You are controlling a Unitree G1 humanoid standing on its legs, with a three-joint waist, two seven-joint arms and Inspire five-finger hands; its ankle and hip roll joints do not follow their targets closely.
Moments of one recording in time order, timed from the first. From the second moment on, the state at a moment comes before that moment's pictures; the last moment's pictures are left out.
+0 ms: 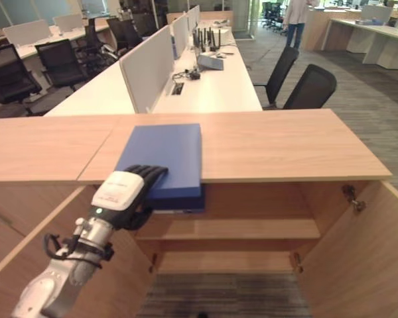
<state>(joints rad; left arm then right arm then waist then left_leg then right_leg) 0.17 0.84 -0.04 -0.17 0.72 -0.15 0.20 0.10 -0.19 -0.05 1.34 0.56 0.02 -0.01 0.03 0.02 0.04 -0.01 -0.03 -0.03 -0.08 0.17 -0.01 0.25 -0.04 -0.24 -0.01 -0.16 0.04</state>
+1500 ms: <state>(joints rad) 0.01 0.68 -0.12 0.18 0.91 0.02 0.58 0.11 -0.22 -0.05 1.35 0.56 0.01 -0.08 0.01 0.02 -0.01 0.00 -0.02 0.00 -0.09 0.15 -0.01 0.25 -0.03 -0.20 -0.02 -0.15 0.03</state>
